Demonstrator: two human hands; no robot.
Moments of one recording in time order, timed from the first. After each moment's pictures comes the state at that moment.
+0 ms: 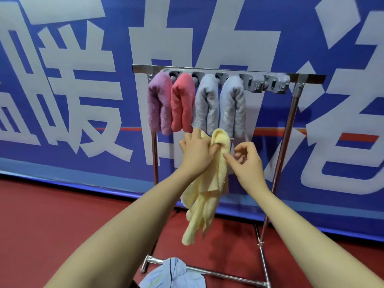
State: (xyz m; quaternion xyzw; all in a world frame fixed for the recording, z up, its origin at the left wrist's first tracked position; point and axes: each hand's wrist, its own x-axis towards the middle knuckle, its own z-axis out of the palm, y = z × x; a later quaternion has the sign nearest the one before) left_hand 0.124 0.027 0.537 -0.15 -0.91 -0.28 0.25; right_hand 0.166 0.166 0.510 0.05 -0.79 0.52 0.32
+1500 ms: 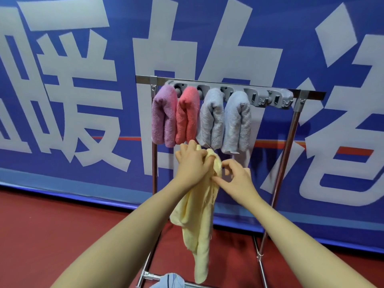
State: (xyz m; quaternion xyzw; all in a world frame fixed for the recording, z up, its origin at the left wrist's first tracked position) left_hand 0.103 -0.006 0.536 -0.18 -0.90 -0.31 0.25; right_hand 0.141 0.143 0.505 0.10 -0.90 0.33 0.26
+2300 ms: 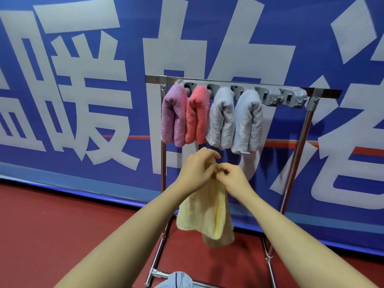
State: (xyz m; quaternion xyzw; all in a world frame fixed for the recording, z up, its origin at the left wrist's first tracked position) left_hand 0.112 -0.033 0.529 -0.31 -0.83 -0.42 0.20; right_hand 0.117 0.111 0.503 0.08 -0.85 0.51 0.13
